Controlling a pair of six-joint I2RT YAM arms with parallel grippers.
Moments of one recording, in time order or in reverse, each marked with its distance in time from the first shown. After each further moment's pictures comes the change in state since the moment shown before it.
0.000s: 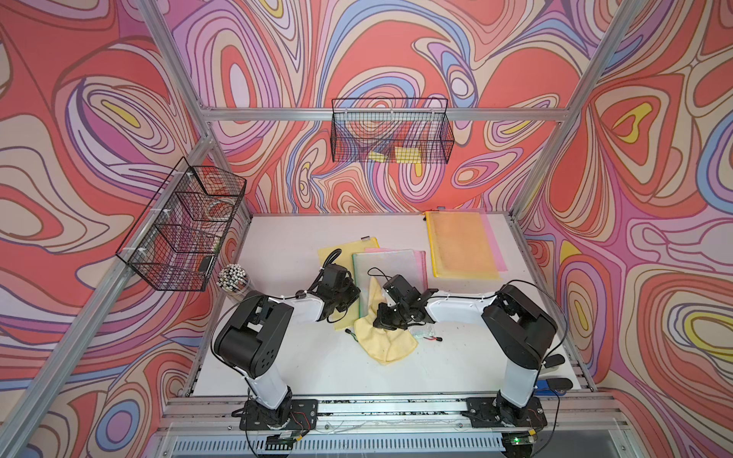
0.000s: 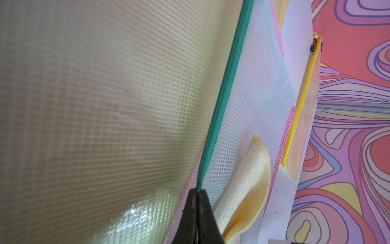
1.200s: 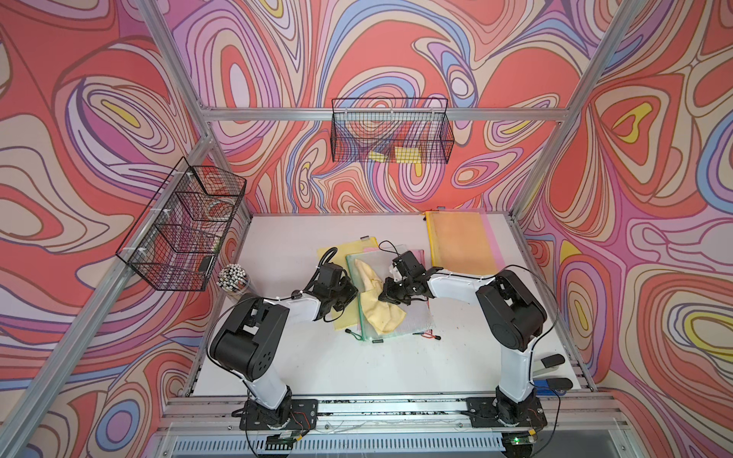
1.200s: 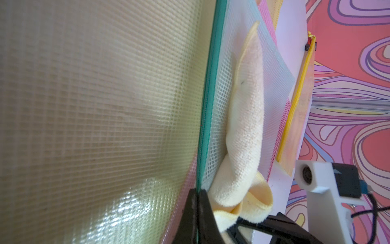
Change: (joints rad) left arm 0.031 -0.026 -0.011 -0.008 0.048 0.016; right arm -0.203 0.129 0.198 -0.051 -0.053 -0.081
